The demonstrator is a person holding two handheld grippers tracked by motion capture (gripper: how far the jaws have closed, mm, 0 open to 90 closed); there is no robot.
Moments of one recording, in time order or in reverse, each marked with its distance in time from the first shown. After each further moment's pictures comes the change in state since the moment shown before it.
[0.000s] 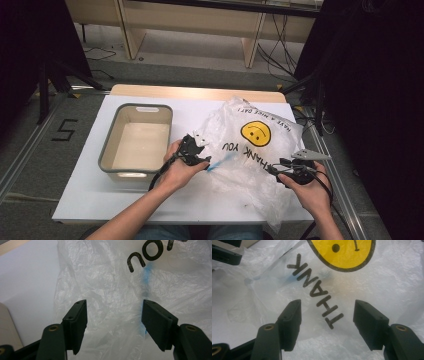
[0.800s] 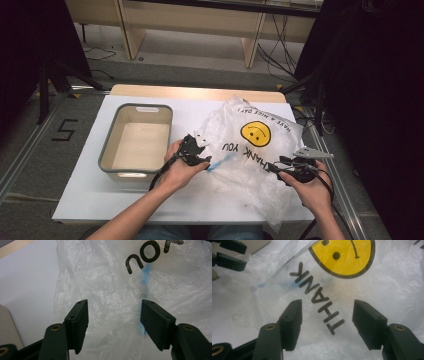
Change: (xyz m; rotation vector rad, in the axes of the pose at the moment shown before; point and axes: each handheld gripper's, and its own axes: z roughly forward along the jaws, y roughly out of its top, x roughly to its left) left arm 0.000 0.000 -0.001 -0.001 0.007 0.010; right arm -0.003 0.004 -0.001 -0.030 0.024 0.011
